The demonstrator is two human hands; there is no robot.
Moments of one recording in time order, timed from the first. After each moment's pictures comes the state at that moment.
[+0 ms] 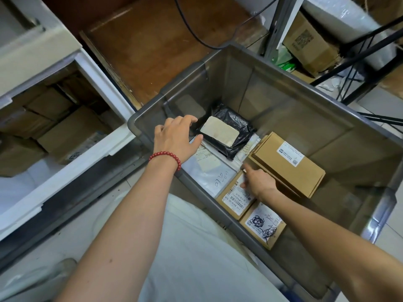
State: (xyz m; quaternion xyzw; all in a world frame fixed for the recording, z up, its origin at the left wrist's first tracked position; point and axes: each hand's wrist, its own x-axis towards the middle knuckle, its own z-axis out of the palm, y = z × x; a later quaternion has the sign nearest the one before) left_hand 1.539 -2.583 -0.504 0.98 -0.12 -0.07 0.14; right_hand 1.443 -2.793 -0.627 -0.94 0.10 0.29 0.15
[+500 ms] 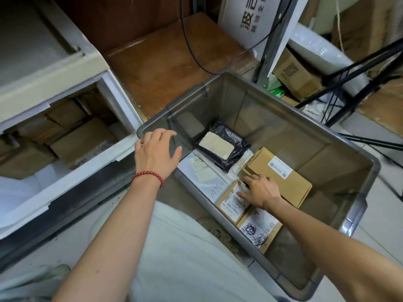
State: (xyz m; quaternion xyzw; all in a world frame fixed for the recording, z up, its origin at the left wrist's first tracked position) left_hand 1.506 -2.540 -0.492 0.99 -0.09 0.05 0.10; right_hand 1.426 -2.811 -0.594 -0.97 0.01 0.23 0.04
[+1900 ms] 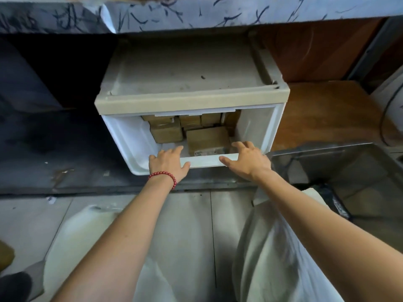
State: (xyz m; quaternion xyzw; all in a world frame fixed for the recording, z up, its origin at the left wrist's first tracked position) left_hand 1.430 -2.308 -0.467 0.97 0.24 -0.04 0.04; right_hand 1.522 -2.499 -0.446 -0.96 -0.21 0.12 0.13
